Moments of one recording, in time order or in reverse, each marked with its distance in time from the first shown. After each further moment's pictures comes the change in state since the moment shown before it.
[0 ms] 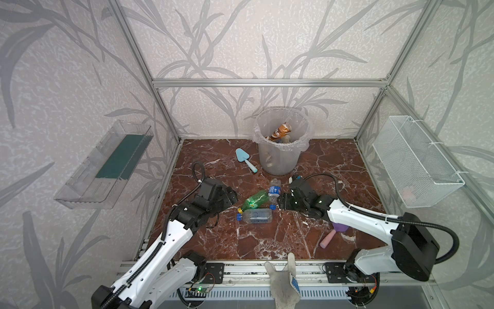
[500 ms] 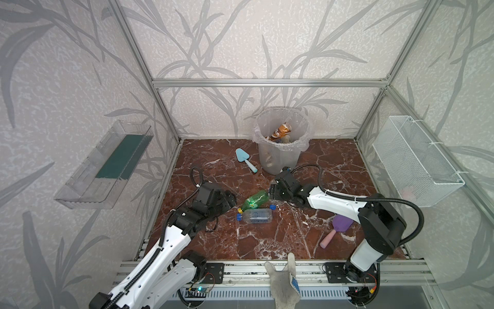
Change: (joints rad) left arm 0.000 -0.060 -0.055 0.001 0.011 -0.029; right arm -0.009 0.288 0.222 0.000 0.121 -0.013
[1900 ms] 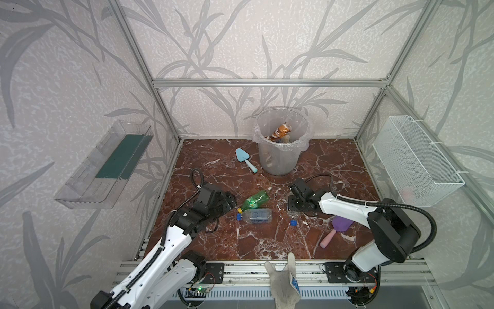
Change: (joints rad) left arm 0.000 0.016 -0.026 0.025 0.007 -0.020; right arm -0.094 -0.173 -0.261 -0.124 -0.088 -0.060
